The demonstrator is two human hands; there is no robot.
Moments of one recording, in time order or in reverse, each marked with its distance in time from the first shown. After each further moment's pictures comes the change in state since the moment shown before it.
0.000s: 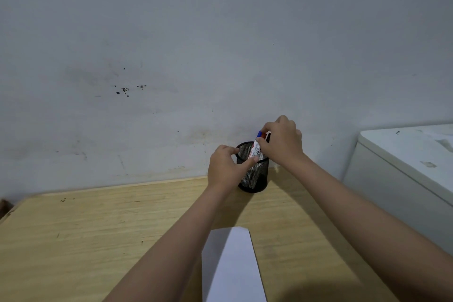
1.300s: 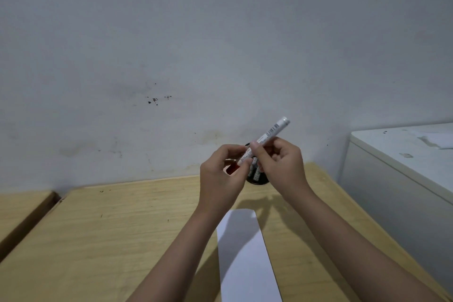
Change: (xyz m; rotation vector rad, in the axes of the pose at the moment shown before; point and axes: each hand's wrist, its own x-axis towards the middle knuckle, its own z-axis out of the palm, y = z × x) left_hand -0.120 0.060 -0.092 -0.356 0.170 0.334; right_hand -0.136 -0.064 -0.075 1.090 0.095 0.017
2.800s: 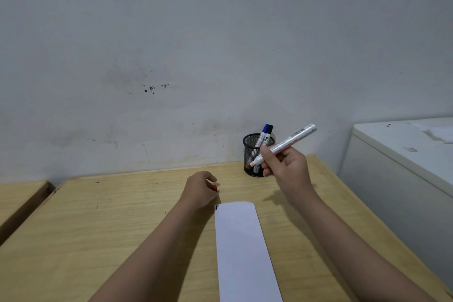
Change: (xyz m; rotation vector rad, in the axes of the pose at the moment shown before) left_hand 0.008 -0.128 -0.024 0.507 -0.421 -0.612; right_hand -0.009 0.025 -0.007 0.194 0.022 0.180
